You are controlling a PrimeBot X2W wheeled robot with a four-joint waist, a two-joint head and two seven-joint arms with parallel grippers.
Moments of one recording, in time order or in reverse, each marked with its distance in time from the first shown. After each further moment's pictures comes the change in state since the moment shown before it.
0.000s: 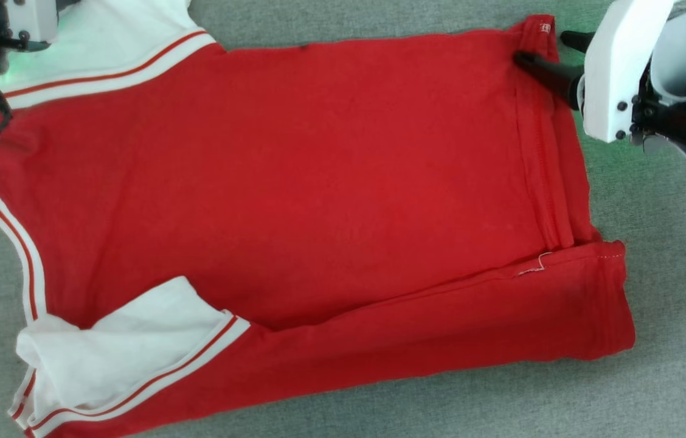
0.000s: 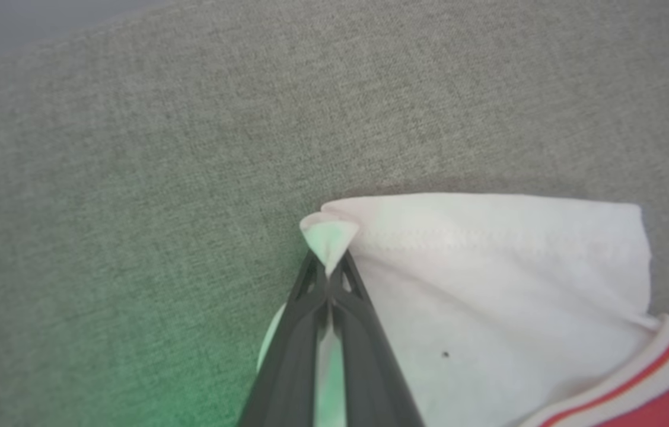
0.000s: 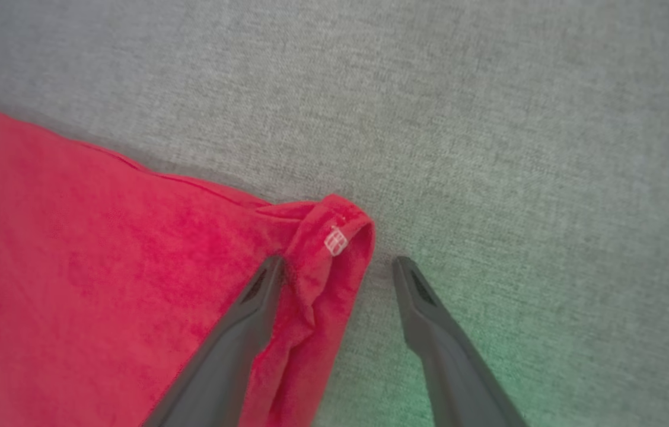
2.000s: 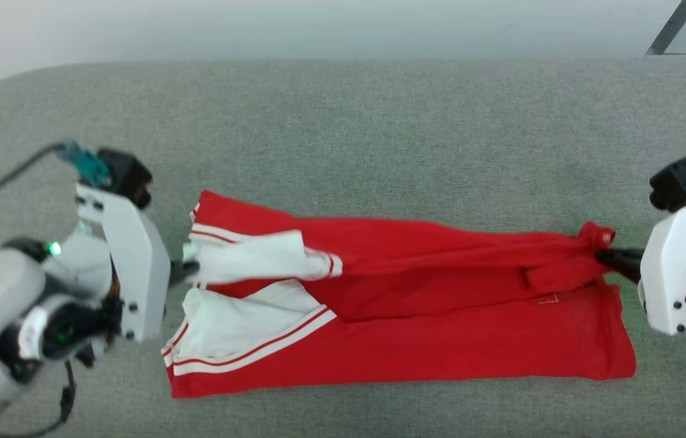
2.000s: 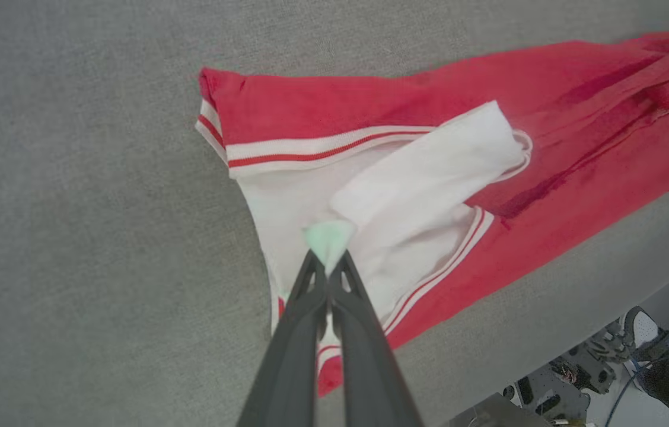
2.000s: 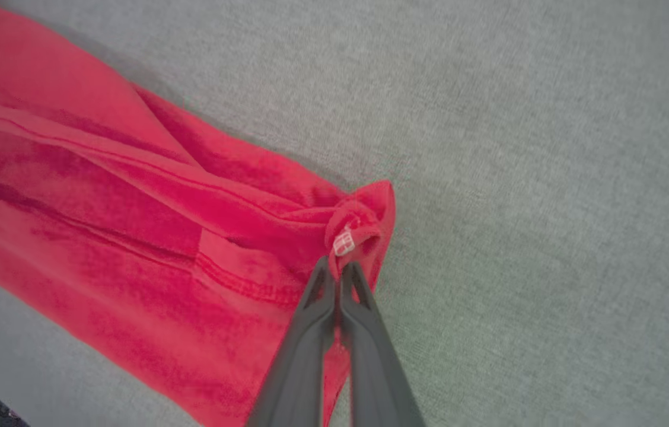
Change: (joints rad) left arm 0.616 0.397 -0.048 -1.020 -0.209 0.345 -0.125; right arm 0.460 -0.333 0.115 -0.150 0.188 0.000 -0.132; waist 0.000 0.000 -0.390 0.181
